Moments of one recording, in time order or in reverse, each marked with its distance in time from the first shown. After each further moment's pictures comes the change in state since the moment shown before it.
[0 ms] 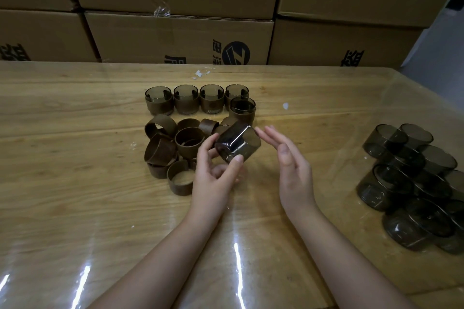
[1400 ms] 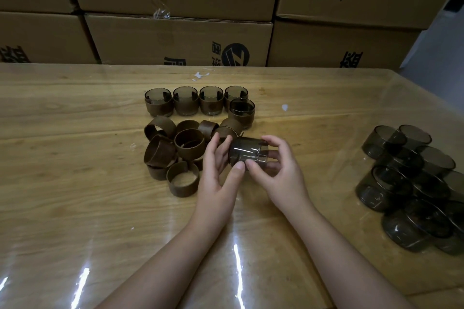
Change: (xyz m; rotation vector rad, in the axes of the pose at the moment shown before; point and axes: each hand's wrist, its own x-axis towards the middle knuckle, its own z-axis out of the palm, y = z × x) left_hand -0.009 0.004 0.004 0.087 -0.086 0.085; right_hand 0.001 0.018 -0.001 -0.171 -0.031 0.083
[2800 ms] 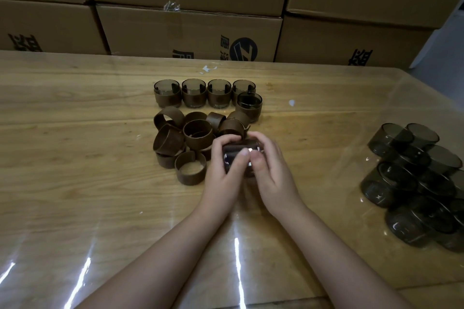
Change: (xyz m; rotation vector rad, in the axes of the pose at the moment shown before) left_hand 0.000 0.005 -0.003 0.056 0.029 0.022; right_hand -0.014 -0.022 0.017 -0.062 -0.157 -0.071
